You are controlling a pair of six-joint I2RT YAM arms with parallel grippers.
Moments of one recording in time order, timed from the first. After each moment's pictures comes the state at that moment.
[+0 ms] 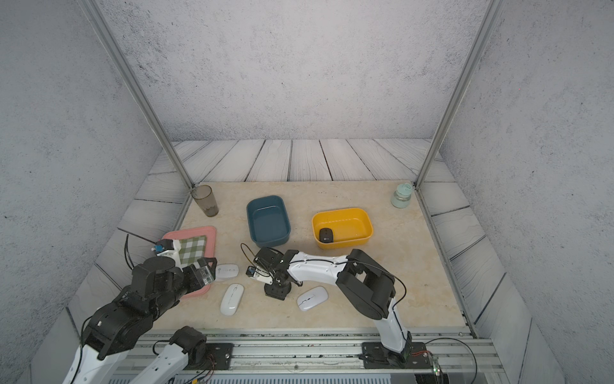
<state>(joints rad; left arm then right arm) -0.45 0.52 0.92 -1.05 -0.23 -0.65 1.09 1.99 1.38 -0.61 -0.02 -0.31</state>
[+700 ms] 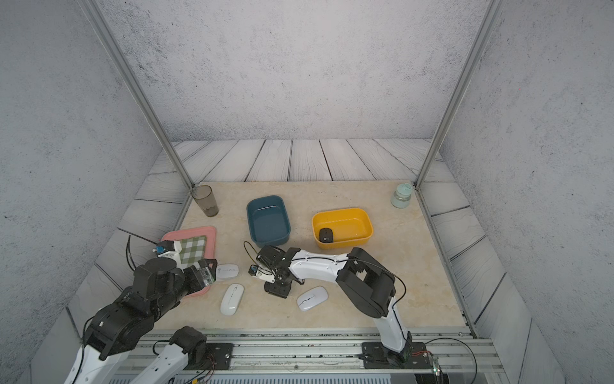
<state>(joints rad) -0.45 0.51 0.90 -1.05 -0.24 -0.64 1.07 1.99 1.38 -0.64 -0.05 -0.31</state>
